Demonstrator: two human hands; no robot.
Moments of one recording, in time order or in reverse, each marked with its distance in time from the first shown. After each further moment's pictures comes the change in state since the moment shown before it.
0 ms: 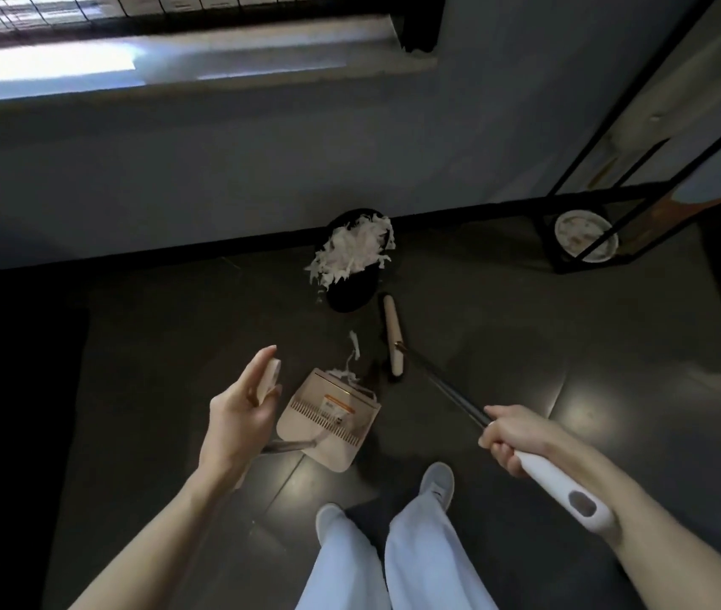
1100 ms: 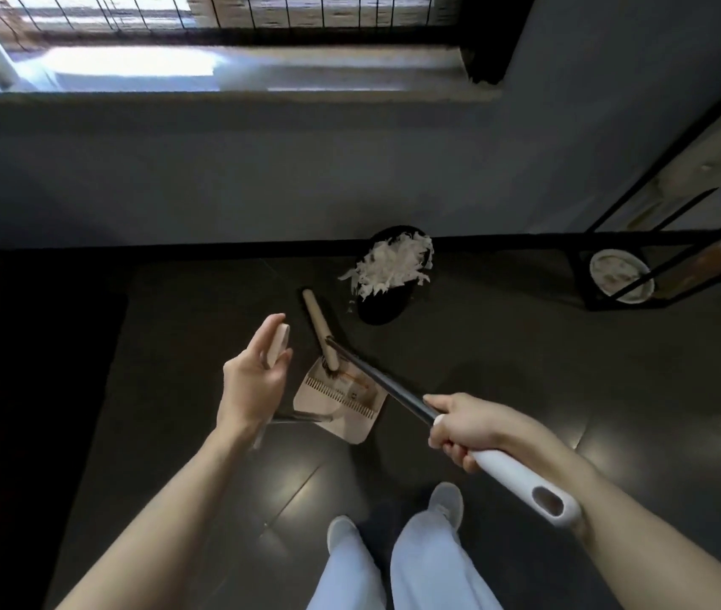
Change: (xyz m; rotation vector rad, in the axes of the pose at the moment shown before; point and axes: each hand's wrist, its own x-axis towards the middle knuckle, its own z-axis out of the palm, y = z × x) left_hand 0.038 -0.011 -0.054 -0.055 0.121 0.019; right_hand -0.059 -0.080 0.124 -0.421 -0.186 -0.155
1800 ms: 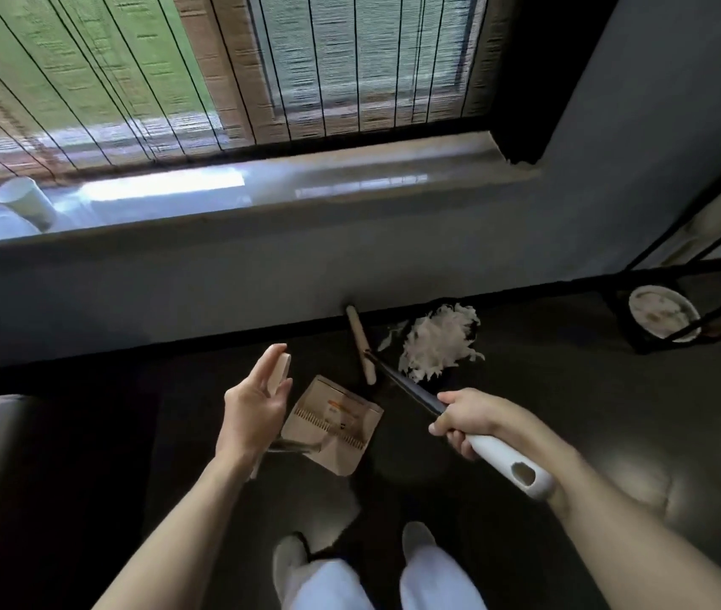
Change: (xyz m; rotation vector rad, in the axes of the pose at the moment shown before) left_hand 0.214 -0.004 -0.101 0.014 -0.091 0.054; right_hand 0.069 -0.225 0.005 0.232 0.135 -0.032
